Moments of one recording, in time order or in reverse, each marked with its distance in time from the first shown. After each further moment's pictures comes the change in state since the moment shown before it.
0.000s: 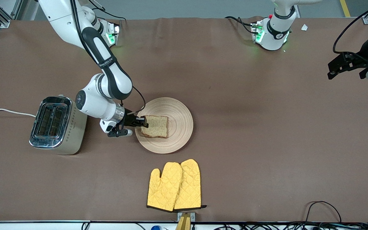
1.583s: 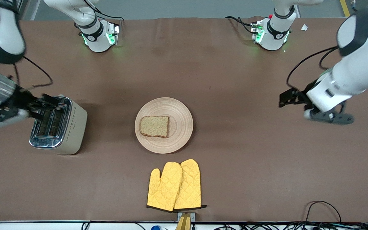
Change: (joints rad) left arm -0.116 0.272 -0.018 -0.003 -0.205 0.235 0.000; right arm -0.371 -0.468 -0.144 0.168 -0.644 -0.618 -0.098
